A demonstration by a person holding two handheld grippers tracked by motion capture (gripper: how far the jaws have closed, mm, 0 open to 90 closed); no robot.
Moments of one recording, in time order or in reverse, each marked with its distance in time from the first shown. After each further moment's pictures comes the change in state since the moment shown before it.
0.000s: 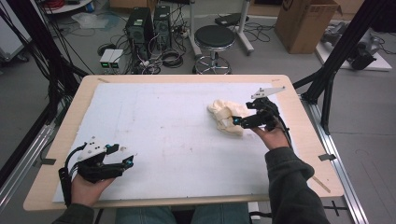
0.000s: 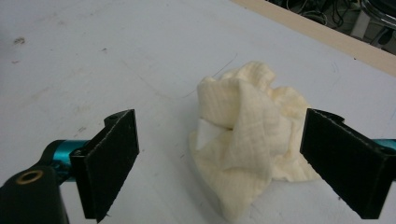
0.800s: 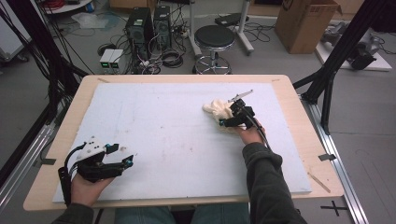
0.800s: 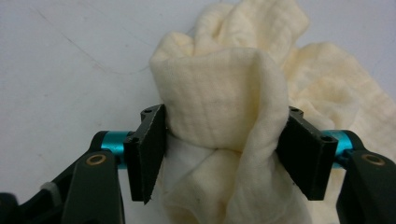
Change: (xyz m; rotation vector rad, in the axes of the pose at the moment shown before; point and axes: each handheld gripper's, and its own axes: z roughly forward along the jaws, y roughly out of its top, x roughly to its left) left arm 0.002 0.000 0.001 -0.005 -0.010 -0.004; right arm -0.011 -0.016 0.099 0.206 -0.055 0.048
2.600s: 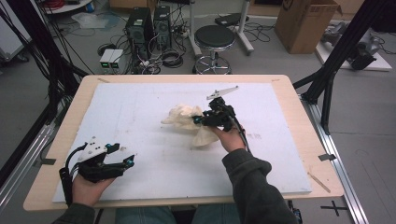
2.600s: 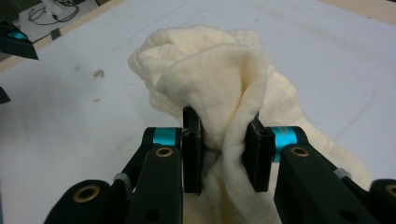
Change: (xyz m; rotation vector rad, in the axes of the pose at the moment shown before) left arm -0.005 0.001 0.000 -0.018 0.011 0.014; right arm 0.096 0.049 -0.038 -0.182 0.270 -0.015
